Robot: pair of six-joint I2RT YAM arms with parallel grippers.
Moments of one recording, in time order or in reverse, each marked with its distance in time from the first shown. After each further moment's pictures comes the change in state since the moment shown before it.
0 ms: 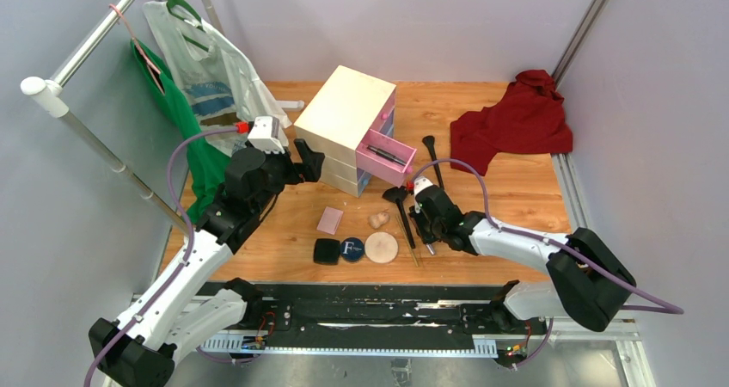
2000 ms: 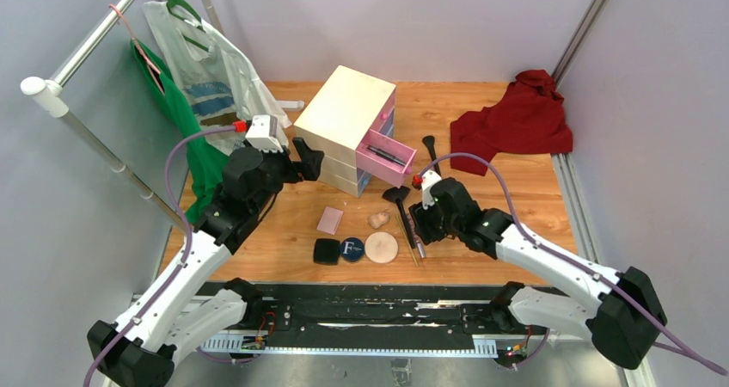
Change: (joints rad) left arm 0.000 -0.004 0.014 -0.001 0.000 0.000; right arm 0.003 -0.293 0.111 -0.295 -0.086 -0.079
